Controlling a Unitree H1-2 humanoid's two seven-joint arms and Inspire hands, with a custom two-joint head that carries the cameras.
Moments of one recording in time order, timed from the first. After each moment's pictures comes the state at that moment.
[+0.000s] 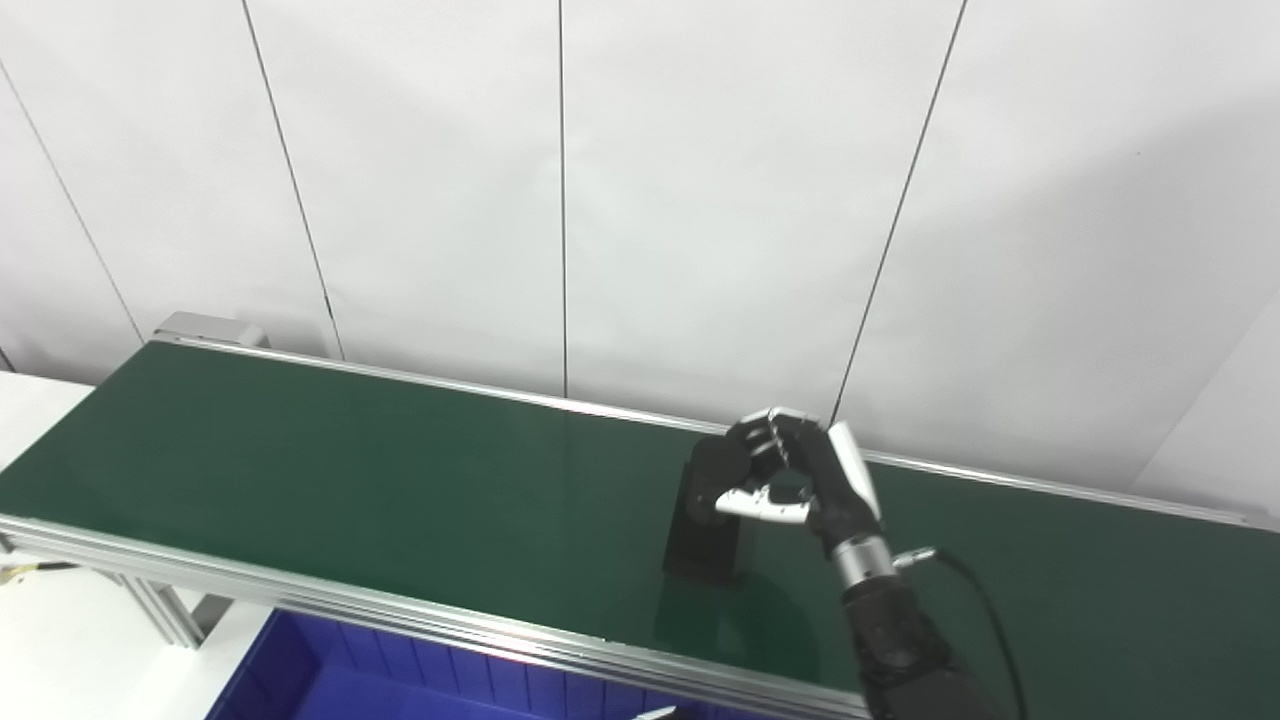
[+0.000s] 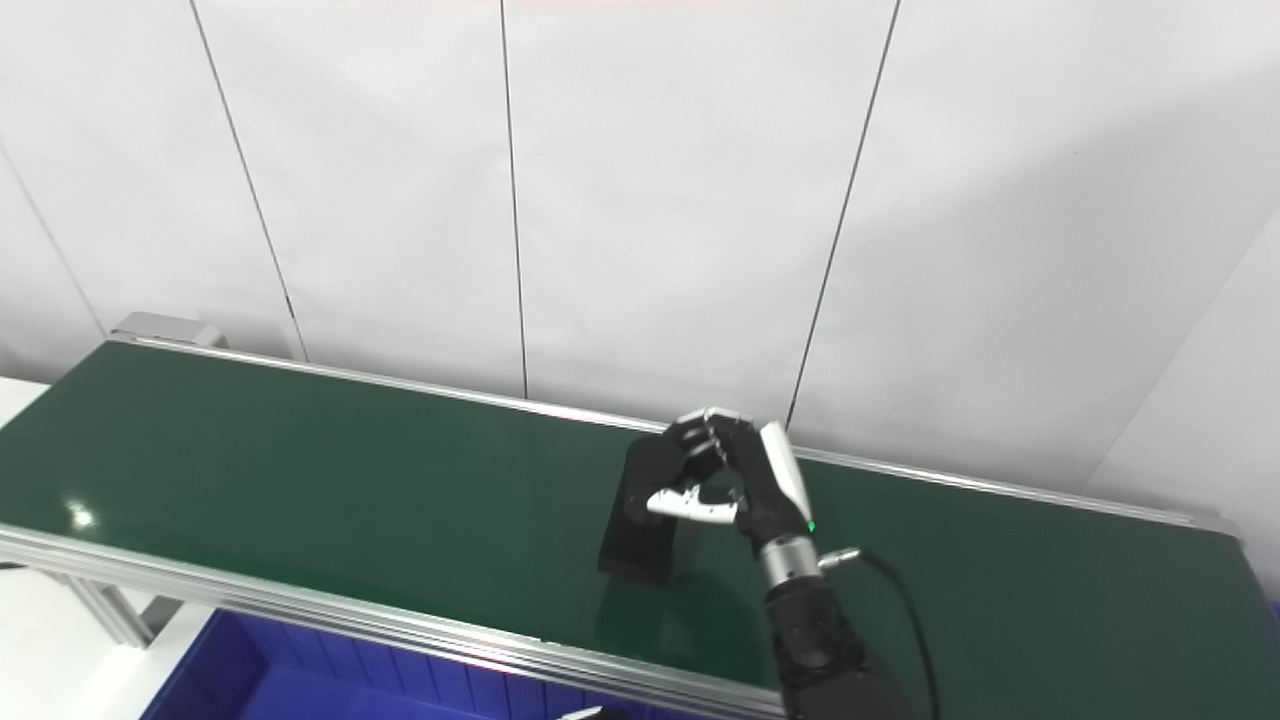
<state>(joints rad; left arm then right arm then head) 0.16 0.14 -0.61 0.29 0.12 -0.44 0.42 -0.70 -0.01 0.25 0.80 -0.25 -0.43 -0.10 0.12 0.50</state>
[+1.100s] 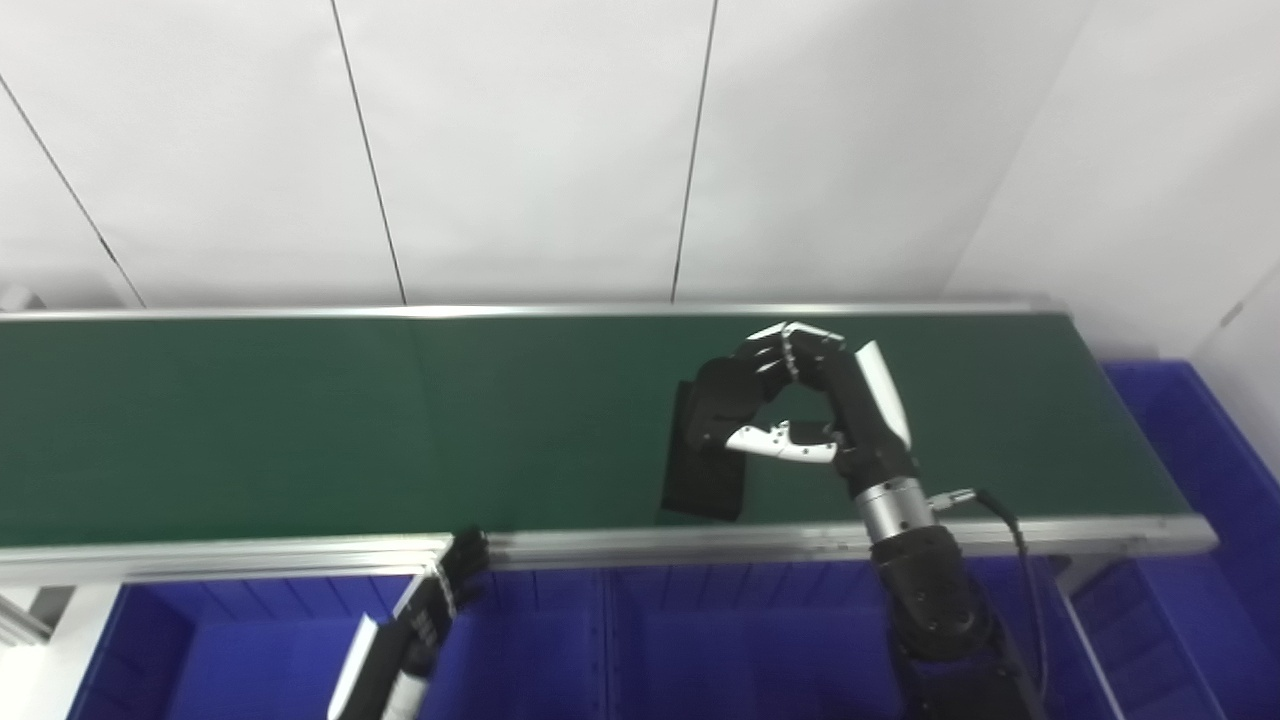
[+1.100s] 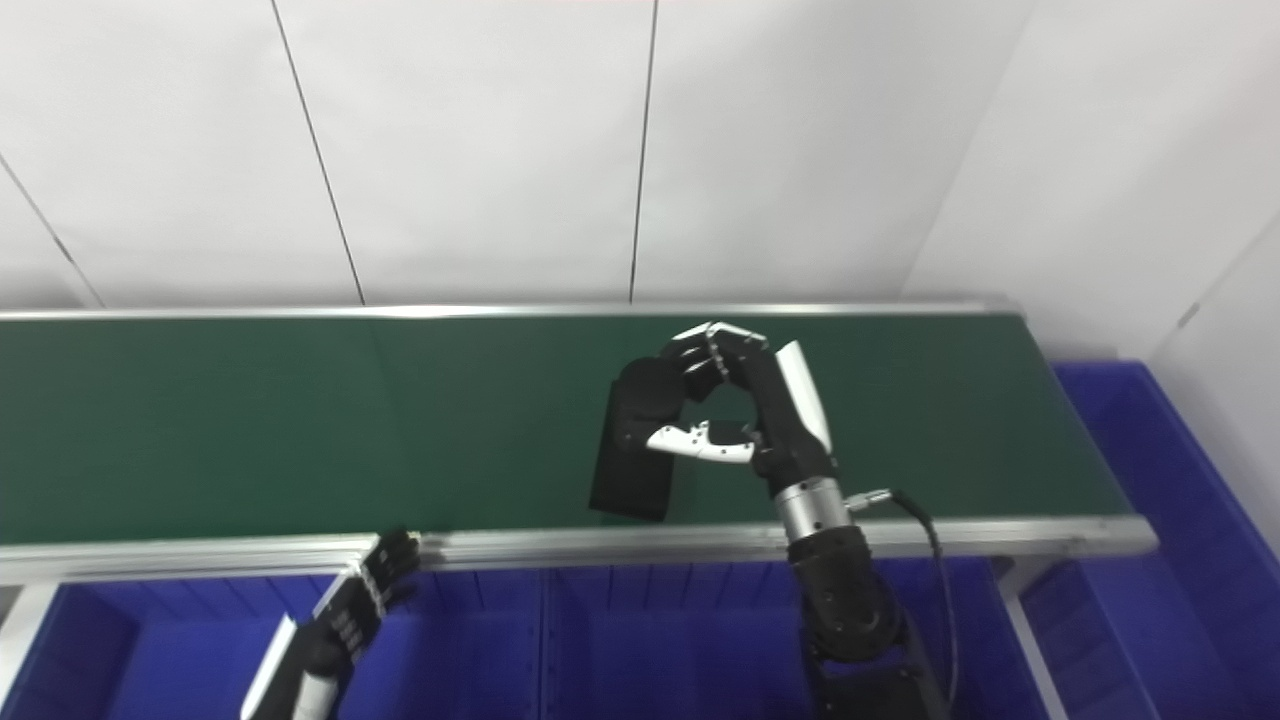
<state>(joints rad) 0.26 0.12 -0.20 0.09 -0.08 -0.44 -0.06 -0.19 -0.13 0.09 0.01 -0.25 -0.13 0.02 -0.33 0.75</state>
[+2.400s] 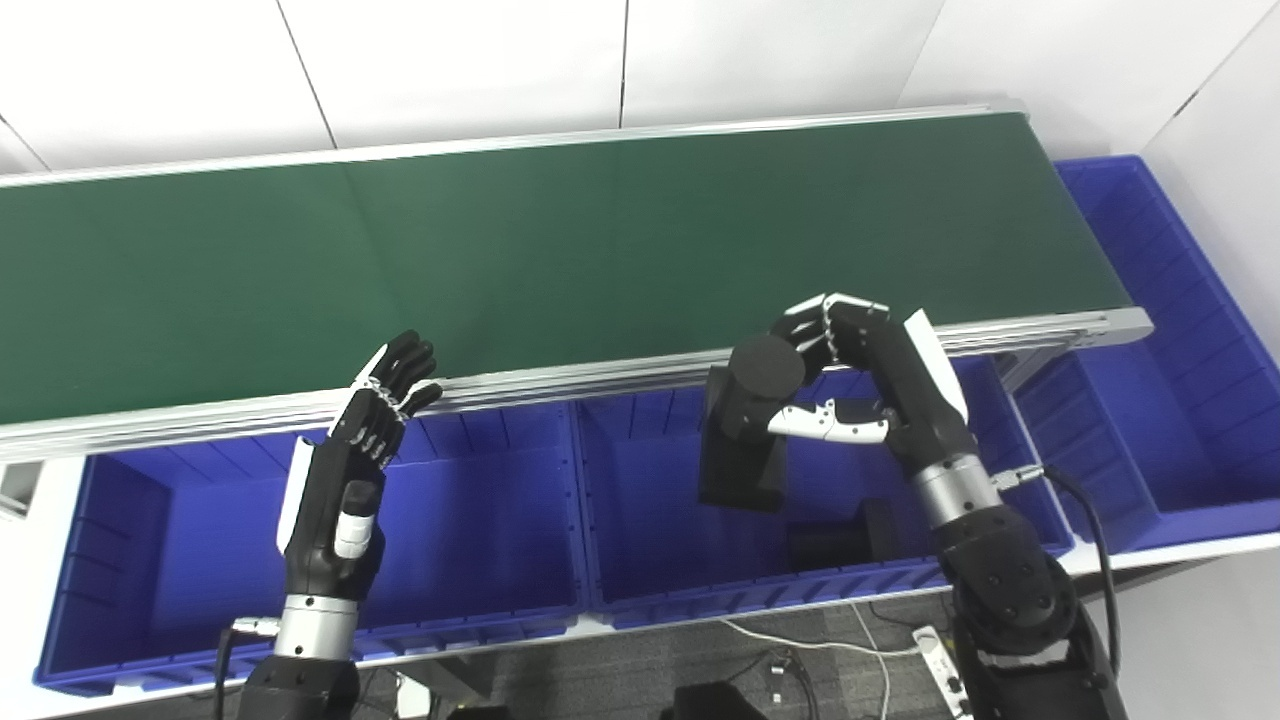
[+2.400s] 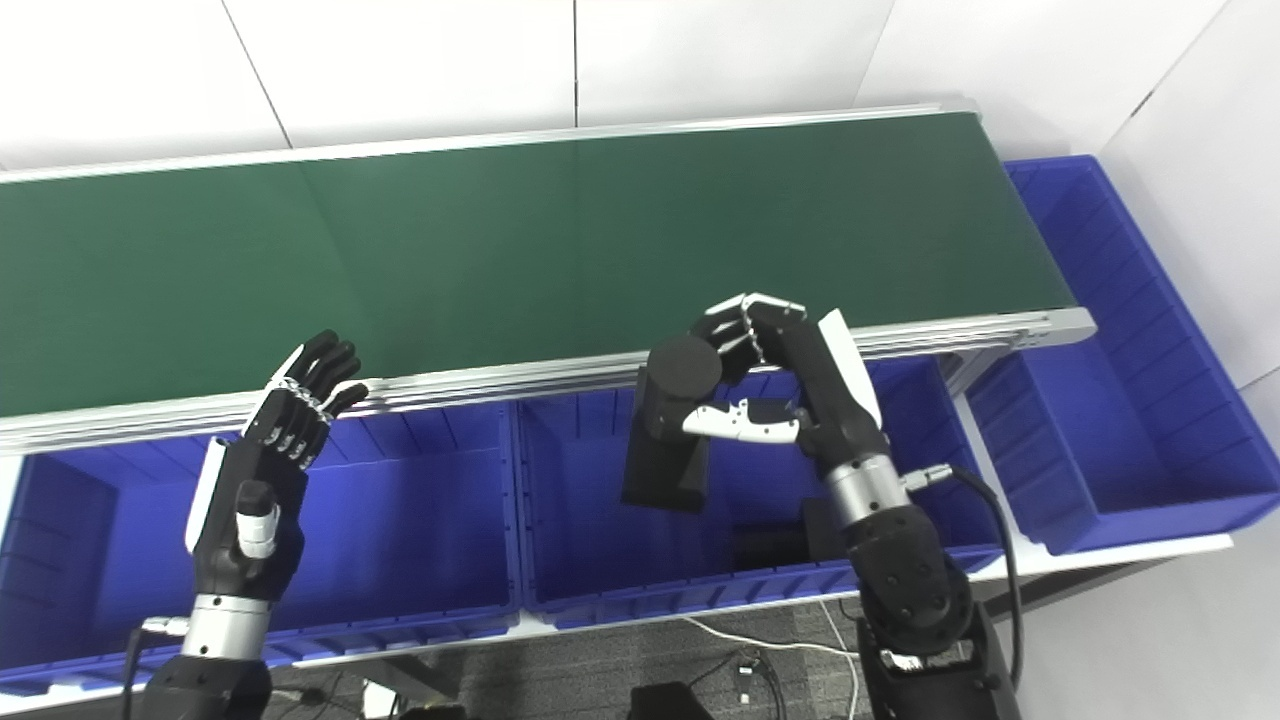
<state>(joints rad) 0.27 0.05 -0.09 -0.01 -0.08 -0.42 -0.16 0.17 -0.19 0.05 -0.33 -0.22 0.12 0.14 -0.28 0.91</state>
